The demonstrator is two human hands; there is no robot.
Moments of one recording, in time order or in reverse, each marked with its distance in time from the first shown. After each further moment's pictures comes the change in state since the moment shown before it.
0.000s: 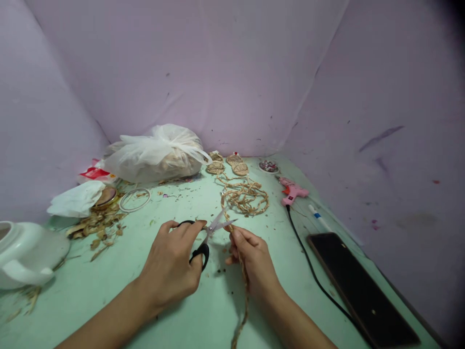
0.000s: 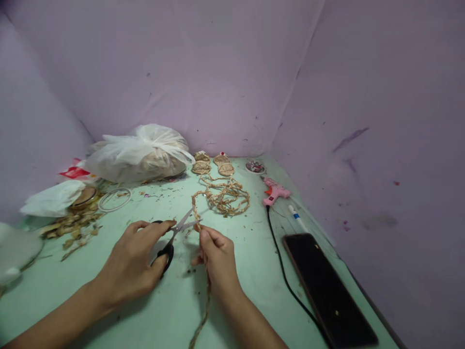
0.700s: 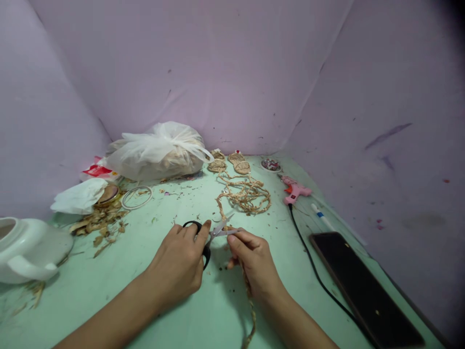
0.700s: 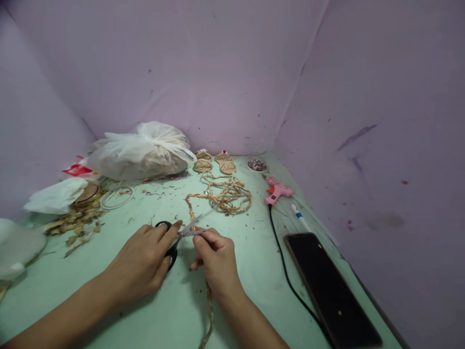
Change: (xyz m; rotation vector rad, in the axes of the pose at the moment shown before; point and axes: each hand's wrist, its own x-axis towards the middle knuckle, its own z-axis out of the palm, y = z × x) left_hand 0.001 0.005 -0.001 0.236 -0.293 0.075; right_hand -0.004 0.000 0.002 -0.095 -0.086 -0.091
